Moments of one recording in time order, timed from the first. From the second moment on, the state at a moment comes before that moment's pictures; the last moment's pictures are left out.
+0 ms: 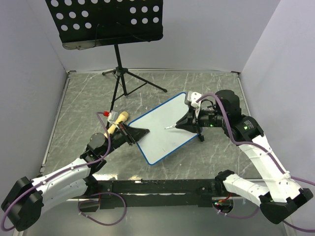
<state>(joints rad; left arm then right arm) -0.72 0.85 0.28 0.74 0.21 -0.93 0.49 0.97 1.21 -0.72 -0.79 -0.35</state>
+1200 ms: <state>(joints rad) -0.73 0.86 0.28 0.75 0.21 -0.94 0.52 0.98 1.21 -0.72 -0.78 -0.37</state>
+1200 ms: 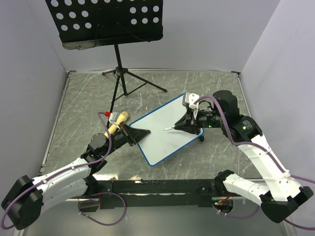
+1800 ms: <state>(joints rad) -0.74 0.86 0.28 0.75 0.21 -0.94 0.52 0.98 1.21 -0.72 -0.77 -0.37</state>
